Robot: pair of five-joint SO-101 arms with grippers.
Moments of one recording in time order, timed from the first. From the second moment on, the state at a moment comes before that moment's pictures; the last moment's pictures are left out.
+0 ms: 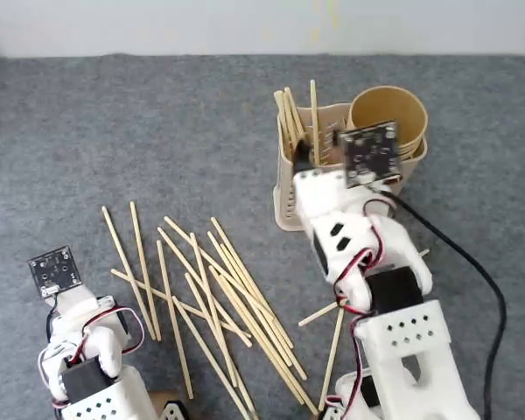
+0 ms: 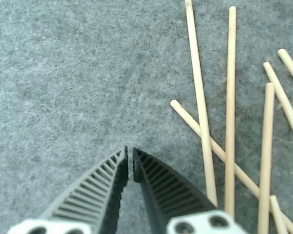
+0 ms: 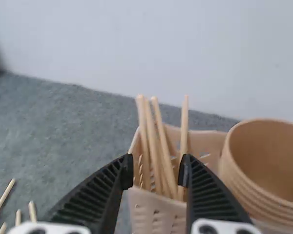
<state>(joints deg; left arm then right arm) -30.3 -103.3 97.1 72.0 7.6 -20.4 -51.2 44.2 36.4 0.2</state>
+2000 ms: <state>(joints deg) -30.3 -103.3 97.1 72.0 7.6 -38.8 17.1 17.3 54.6 -3.5</state>
